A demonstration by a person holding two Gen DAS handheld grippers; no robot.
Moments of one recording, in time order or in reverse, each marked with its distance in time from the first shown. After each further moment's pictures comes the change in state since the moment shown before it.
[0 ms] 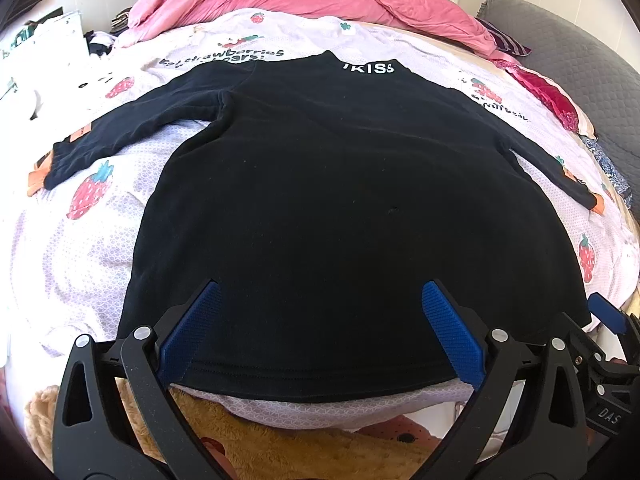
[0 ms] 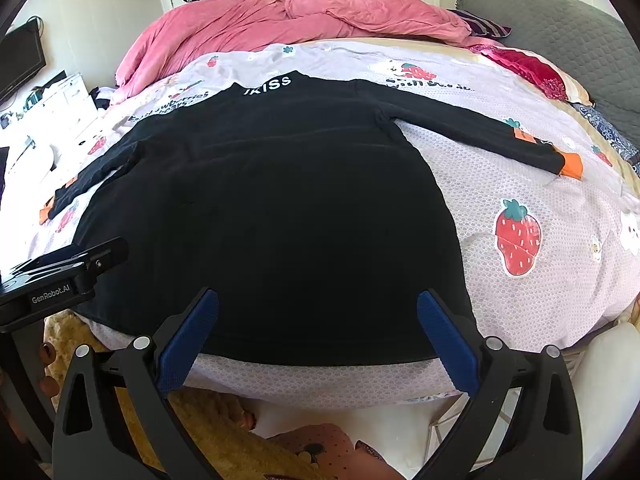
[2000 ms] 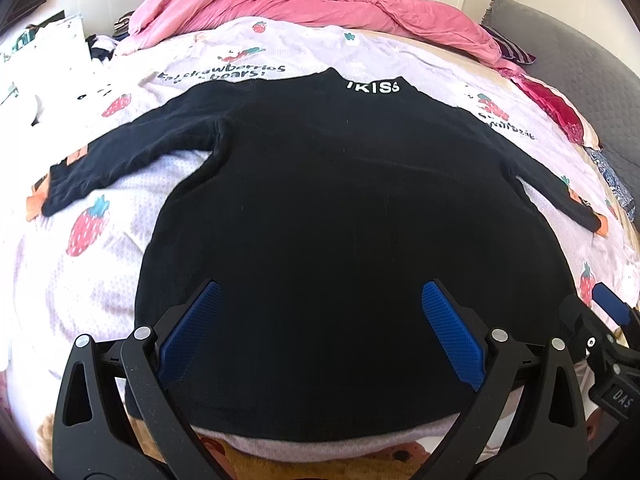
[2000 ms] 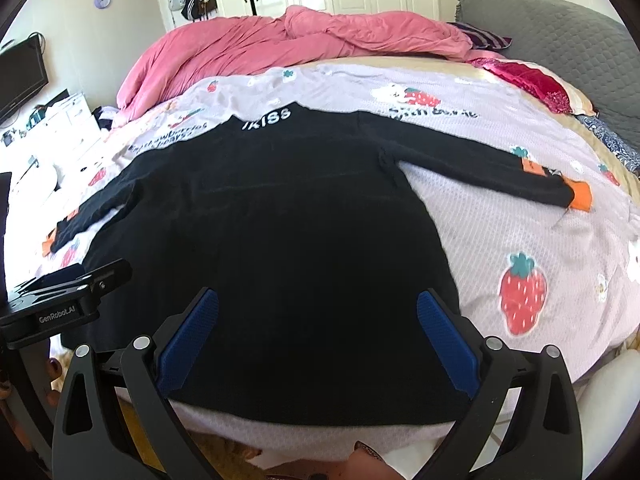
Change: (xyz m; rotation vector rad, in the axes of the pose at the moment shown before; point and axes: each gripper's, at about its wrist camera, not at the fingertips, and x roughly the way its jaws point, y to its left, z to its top) left arm 0.008 -0.002 0.037 -0.004 -0.022 0.014; right arm 0.007 -0.006 0.045 0.019 -0.071 0.028
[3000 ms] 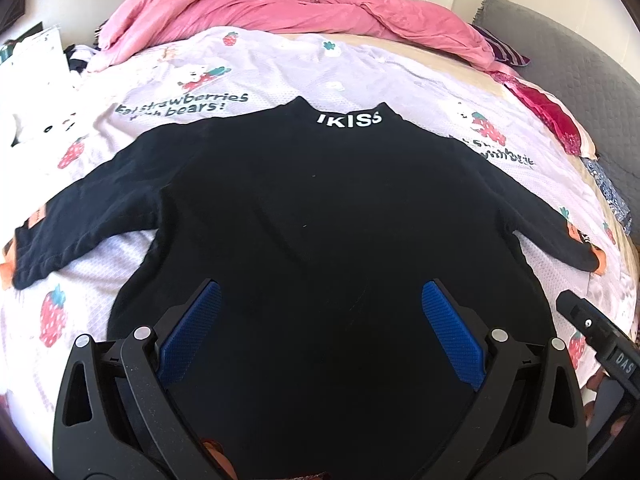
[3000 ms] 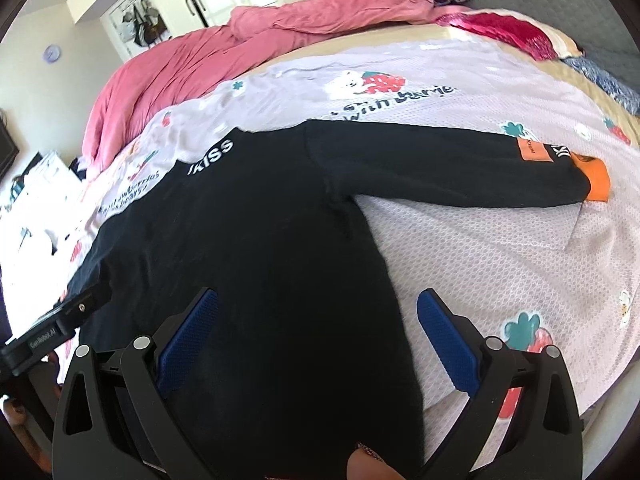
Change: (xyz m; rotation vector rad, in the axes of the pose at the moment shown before) left arm 0.042 -0.033 0.078 0.025 0.016 -0.049; right arm 0.050 -0.073 0.061 0.228 0.057 0.034
